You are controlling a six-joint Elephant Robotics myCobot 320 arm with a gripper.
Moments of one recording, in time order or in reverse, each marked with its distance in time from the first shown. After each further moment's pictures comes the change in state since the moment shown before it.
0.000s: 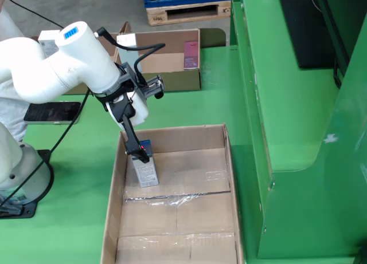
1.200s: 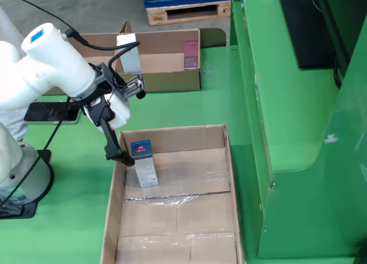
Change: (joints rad) arm -0.038 0.261 -0.184 0.012 0.012 -0.029
